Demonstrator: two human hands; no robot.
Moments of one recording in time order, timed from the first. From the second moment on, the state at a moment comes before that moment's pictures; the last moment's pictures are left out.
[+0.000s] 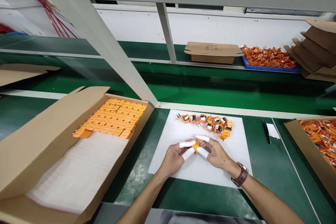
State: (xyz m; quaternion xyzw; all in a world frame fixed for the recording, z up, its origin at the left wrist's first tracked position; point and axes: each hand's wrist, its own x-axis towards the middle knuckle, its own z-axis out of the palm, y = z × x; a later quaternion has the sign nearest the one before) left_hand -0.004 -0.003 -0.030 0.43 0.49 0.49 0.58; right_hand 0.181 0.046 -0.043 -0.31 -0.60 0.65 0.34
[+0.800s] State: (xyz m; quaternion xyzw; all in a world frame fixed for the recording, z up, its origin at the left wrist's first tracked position) left_hand -0.007 -0.004 -0.030 0.47 0.49 0.50 0.54; right_hand 0.186 0.044 -0.034 -0.30 -0.64 0.59 0.39
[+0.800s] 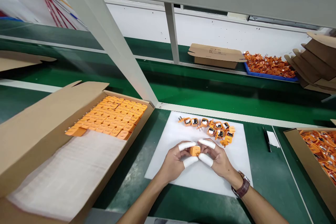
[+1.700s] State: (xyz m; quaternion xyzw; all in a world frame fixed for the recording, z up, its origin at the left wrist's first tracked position) left_hand 0.004 0.008 -0.011 0.39 0.48 0.51 0.60; right_hand 0.182 0.037 -0.028 -0.36 -0.65 0.52 0.43
